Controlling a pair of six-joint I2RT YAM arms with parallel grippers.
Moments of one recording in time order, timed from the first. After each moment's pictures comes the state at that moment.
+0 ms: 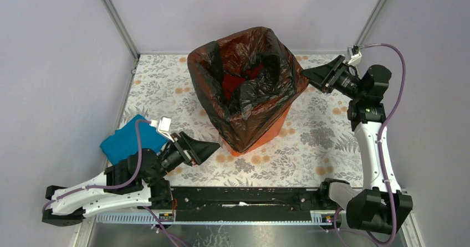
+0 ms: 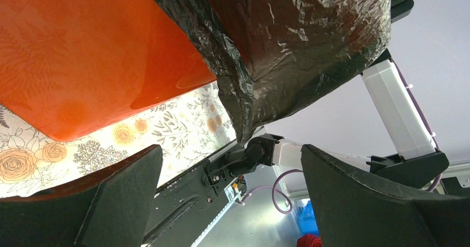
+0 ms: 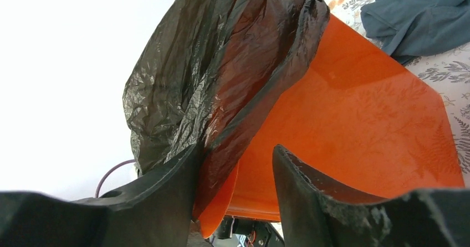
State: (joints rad) left arm -1.31 0.33 0.63 -0.38 -0.47 -1.02; right arm -0.15 1.09 1.01 0.06 -0.97 1.05
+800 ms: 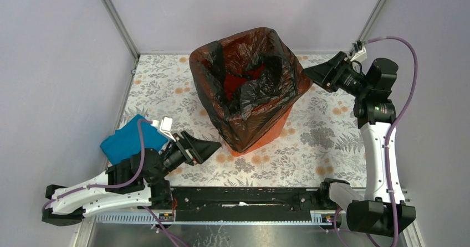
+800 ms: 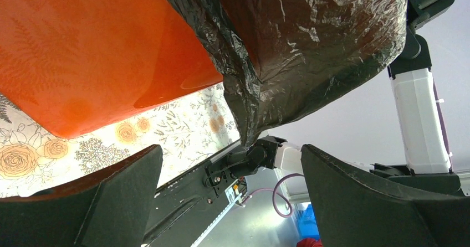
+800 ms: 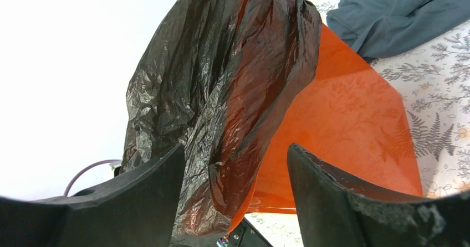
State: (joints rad) left arm -1.31 0.35 0.63 -0.39 -0.49 -1.05; right arm -0.14 1.07 1.19 -0.28 -0.90 0.82
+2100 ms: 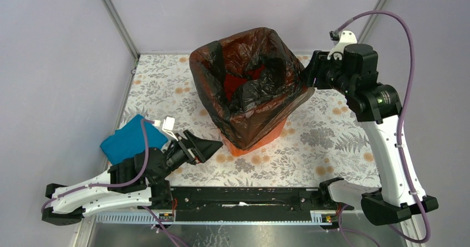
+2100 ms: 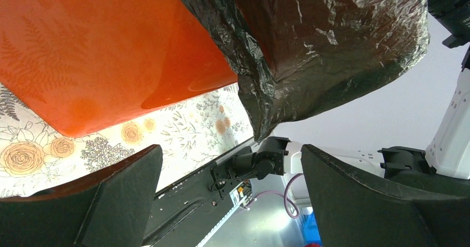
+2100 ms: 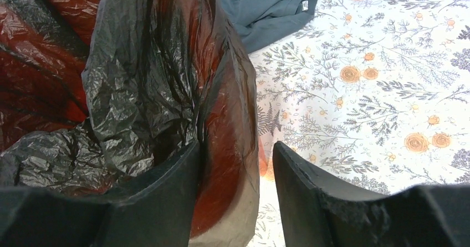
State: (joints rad) left arm -1.31 0.38 0.63 -0.39 -0.51 -1.06; right arm 0.30 1.19 1.66 -0.92 -0.04 0.26
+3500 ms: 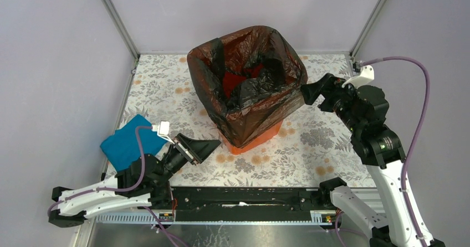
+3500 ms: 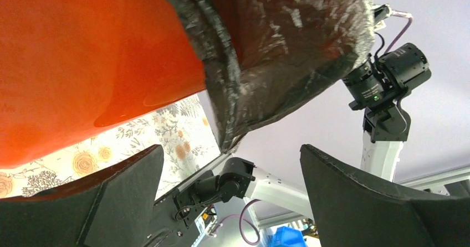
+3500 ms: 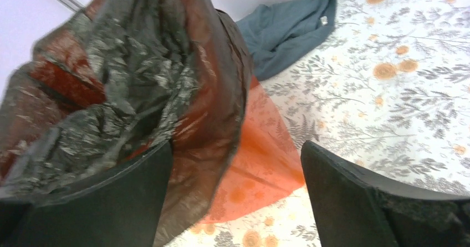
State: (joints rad) left arm -1.31 0.27 0.46 -0.09 -0.51 -1.03; right arm 0.30 0.79 1.18 -0.62 0.01 0.50
